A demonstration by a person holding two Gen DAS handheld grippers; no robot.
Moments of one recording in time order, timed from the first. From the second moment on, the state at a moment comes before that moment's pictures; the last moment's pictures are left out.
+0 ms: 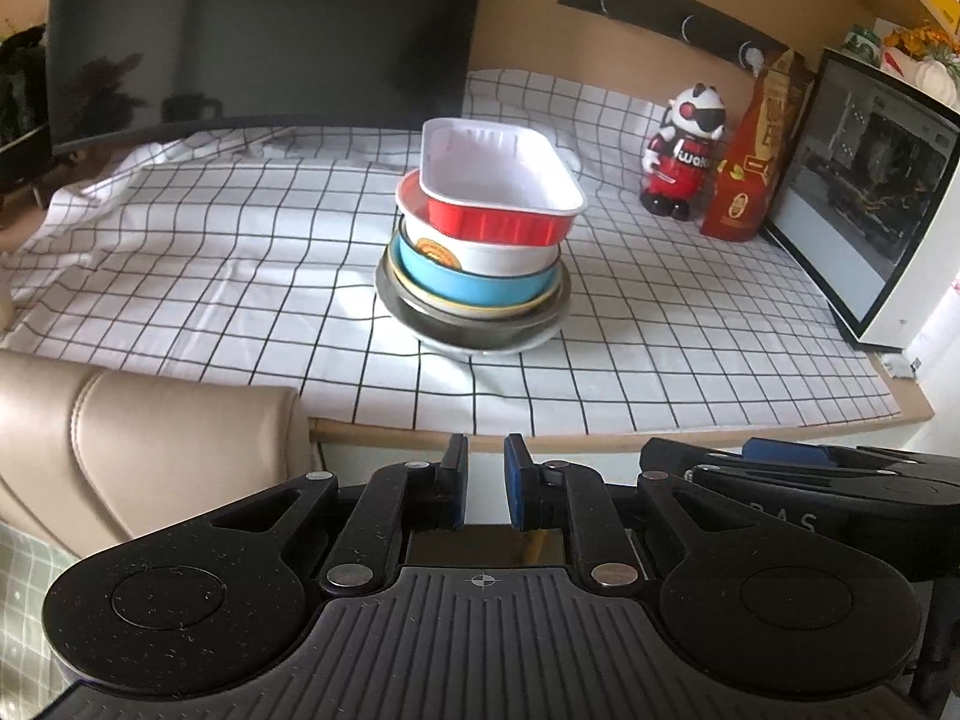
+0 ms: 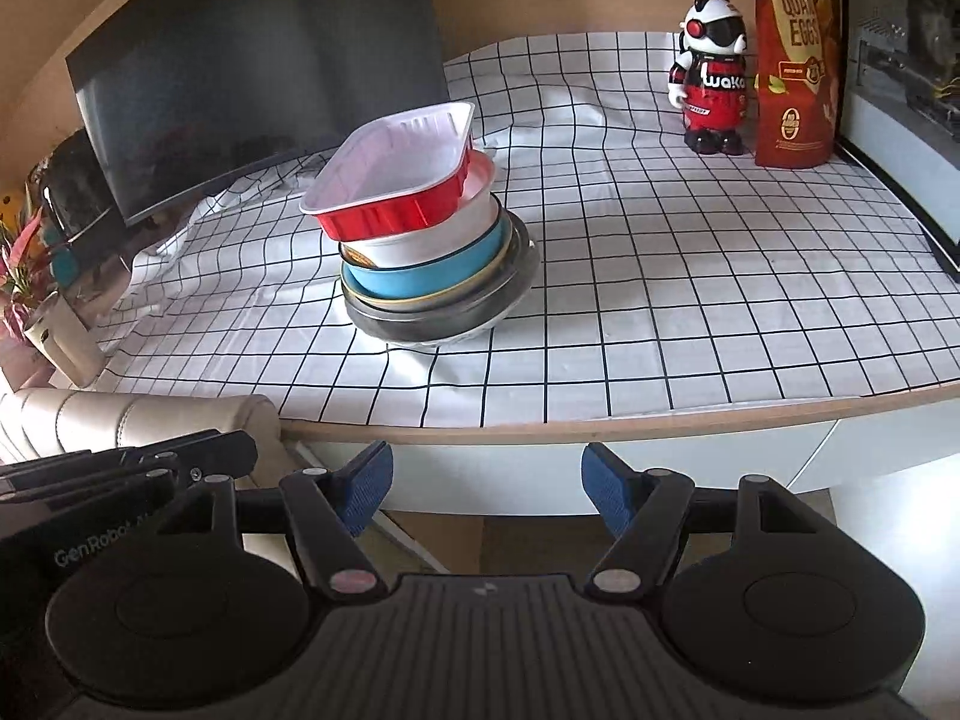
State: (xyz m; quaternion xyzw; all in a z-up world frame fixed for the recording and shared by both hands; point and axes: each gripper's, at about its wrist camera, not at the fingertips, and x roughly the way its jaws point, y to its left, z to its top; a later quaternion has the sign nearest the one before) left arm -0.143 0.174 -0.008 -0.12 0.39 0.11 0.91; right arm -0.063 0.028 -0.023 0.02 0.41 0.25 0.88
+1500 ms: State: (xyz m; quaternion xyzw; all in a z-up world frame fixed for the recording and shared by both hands) left arm -0.147 0.175 -0.006 -0.12 0.39 0.12 0.90; right arm -0.063 0.038 -0.018 0.00 0.40 0.26 0.88
